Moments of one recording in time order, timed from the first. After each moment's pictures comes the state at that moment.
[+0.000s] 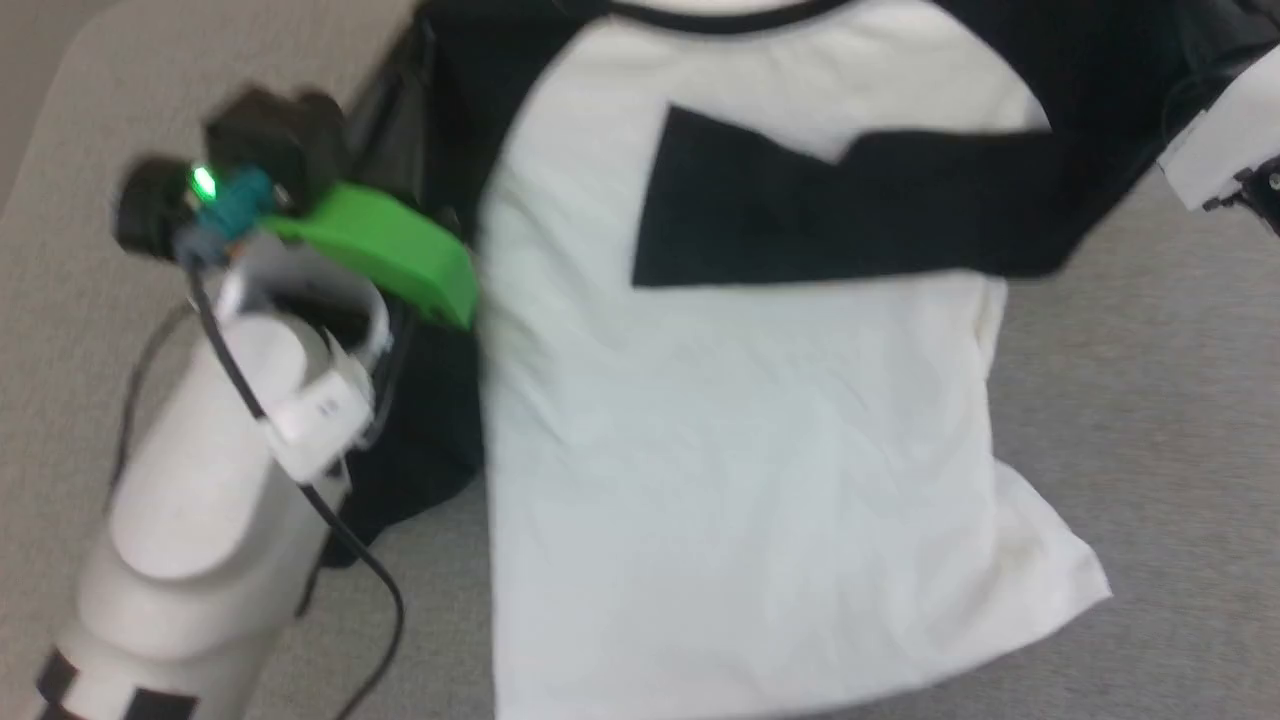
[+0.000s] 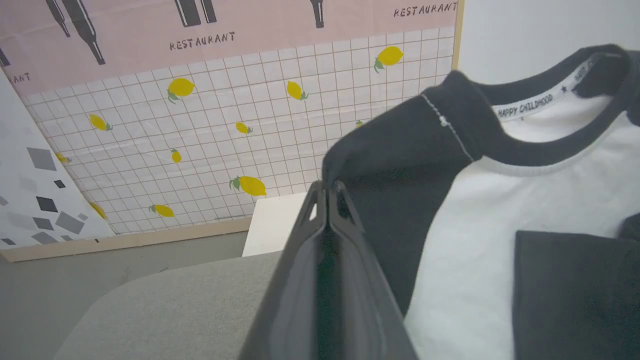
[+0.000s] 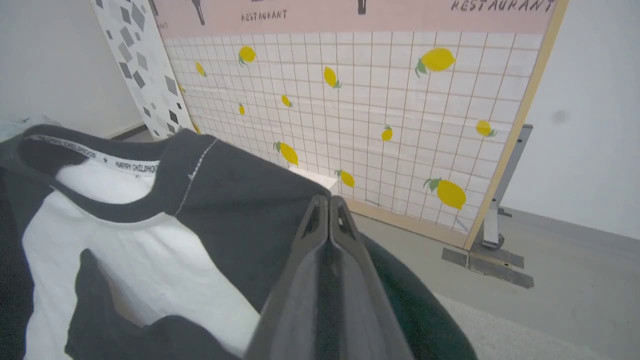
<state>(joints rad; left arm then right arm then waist) -0.67 0.35 -0.41 0.04 -0.39 0.15 0.04 -0.82 -0.45 0.17 0.13 0.58 0.13 0.34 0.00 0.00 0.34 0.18</state>
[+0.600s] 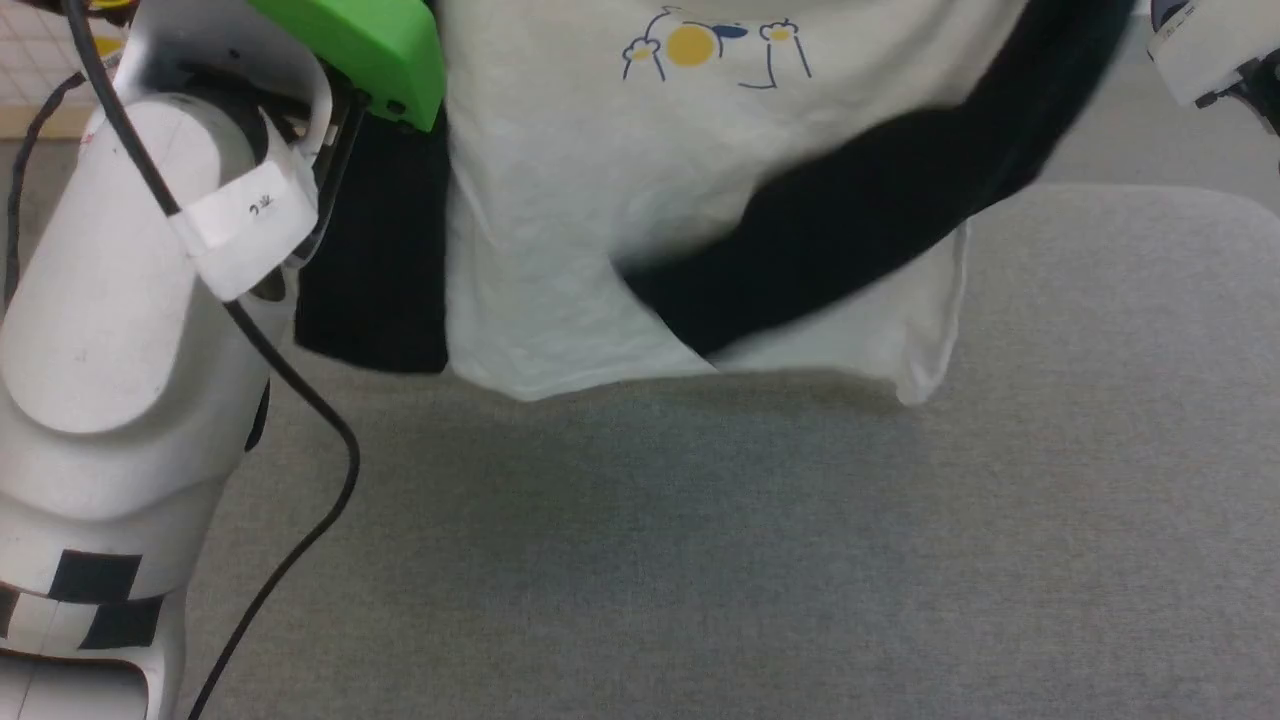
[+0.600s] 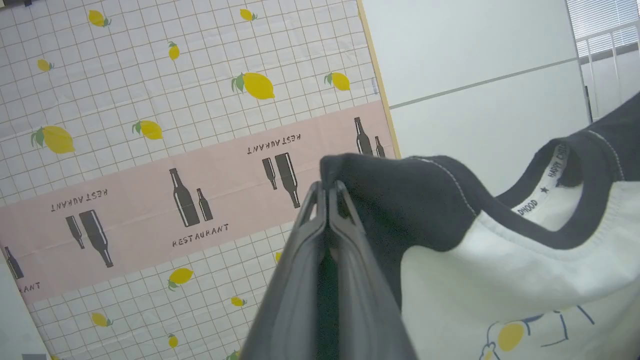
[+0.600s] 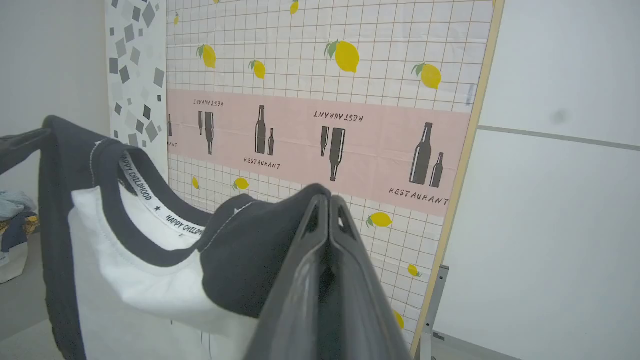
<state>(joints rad) -0.99 0.38 -0.43 0.06 -0.37 0.10 0.18 -0.94 -0.33 0.13 0.06 0.50 0.13 0.40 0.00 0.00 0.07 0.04</state>
